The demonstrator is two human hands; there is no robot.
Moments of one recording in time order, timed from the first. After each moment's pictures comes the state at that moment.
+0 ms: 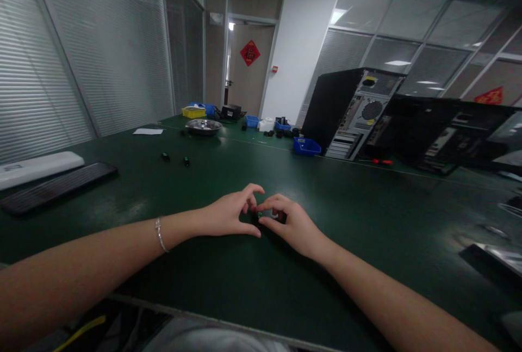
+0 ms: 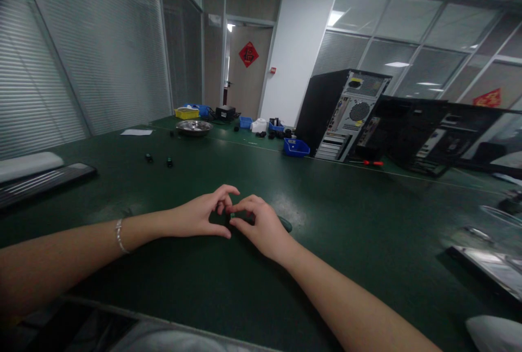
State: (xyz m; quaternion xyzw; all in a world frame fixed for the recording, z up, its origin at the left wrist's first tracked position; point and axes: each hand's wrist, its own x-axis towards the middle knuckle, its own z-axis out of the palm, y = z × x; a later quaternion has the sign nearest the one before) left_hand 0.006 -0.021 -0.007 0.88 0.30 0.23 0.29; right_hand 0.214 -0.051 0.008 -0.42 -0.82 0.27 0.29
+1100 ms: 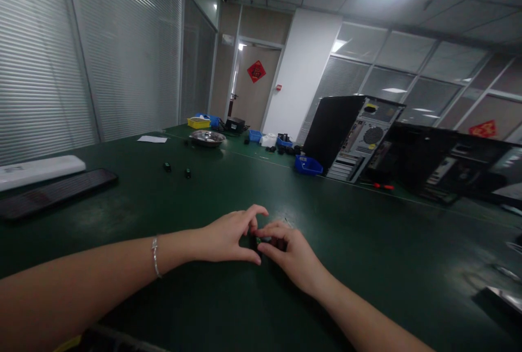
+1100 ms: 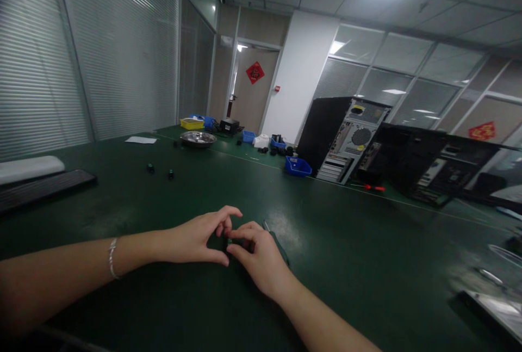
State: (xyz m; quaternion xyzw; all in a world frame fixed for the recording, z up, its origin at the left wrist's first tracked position) left_hand 0.006 -0.024 -0.006 0.88 0.31 0.24 0.28; right_hand 0.208 -0.051 0.001 -0.46 -0.78 0.32 0.29
